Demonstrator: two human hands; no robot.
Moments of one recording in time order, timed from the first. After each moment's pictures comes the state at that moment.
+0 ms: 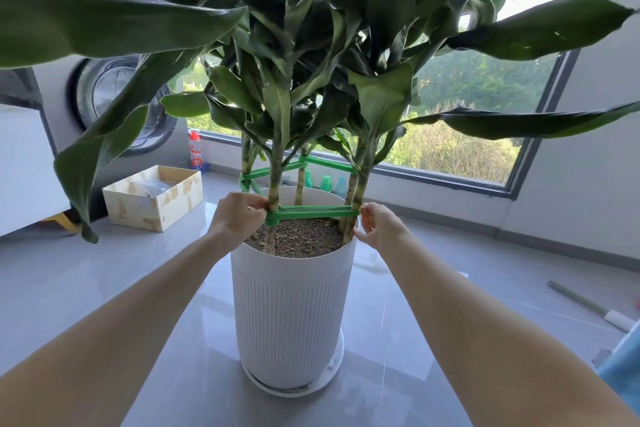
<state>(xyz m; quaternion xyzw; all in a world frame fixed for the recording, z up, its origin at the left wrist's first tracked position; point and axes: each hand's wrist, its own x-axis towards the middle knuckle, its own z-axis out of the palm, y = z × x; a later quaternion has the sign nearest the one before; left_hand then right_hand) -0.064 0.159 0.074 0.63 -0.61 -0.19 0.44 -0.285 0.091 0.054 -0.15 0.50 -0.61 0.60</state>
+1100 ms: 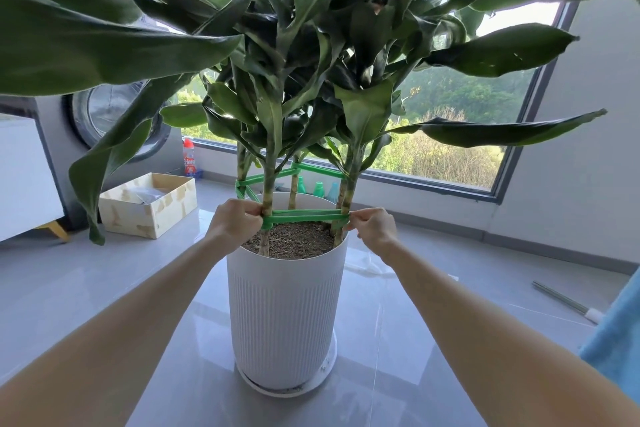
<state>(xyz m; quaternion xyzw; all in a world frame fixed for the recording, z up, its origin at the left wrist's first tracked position) -0.063 0.169 0.078 0.64 -0.62 -0.20 0.41 -0.300 0.122 0.051 -0.60 0.65 -0.41 0.22</state>
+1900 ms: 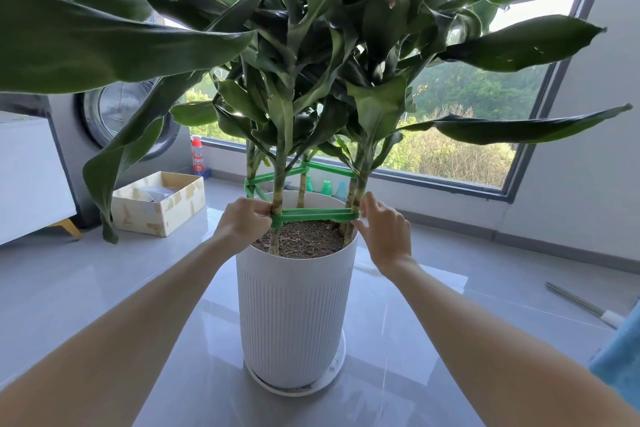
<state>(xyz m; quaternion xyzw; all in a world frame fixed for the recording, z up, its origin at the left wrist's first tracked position) -0.059 0.167 0.076 0.63 -0.64 -0.19 0.40 -0.291 0.135 0.041 -0.71 0.59 -0.35 -0.17</state>
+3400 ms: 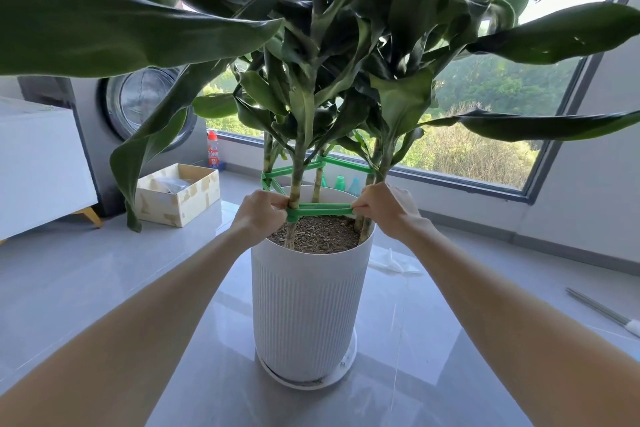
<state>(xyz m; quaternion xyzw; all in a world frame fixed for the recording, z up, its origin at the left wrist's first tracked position) -0.052 0.154 0.066 0.63 -0.64 -0.18 0.40 -0.275 0.120 0.086 -0.80 0.57 -0.19 -0.04</state>
